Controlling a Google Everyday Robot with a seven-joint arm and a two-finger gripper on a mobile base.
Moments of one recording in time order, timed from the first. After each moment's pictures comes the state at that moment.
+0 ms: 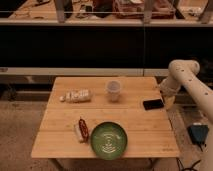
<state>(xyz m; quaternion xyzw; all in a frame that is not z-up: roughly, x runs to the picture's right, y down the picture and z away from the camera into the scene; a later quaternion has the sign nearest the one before) 0.353 0.054 0.860 -0.28 -0.10 -0.14 0.95</state>
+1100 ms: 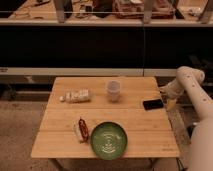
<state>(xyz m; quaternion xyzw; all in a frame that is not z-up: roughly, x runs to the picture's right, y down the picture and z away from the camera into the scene) 0.386 0.072 0.922 -0.24 -0.13 -0.11 0.96</state>
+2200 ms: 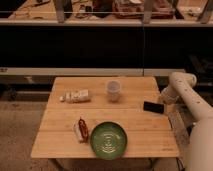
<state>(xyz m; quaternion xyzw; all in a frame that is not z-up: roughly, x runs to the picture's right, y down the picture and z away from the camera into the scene) 0.374 0.108 0.936 -0.28 -0.11 -0.14 0.94</state>
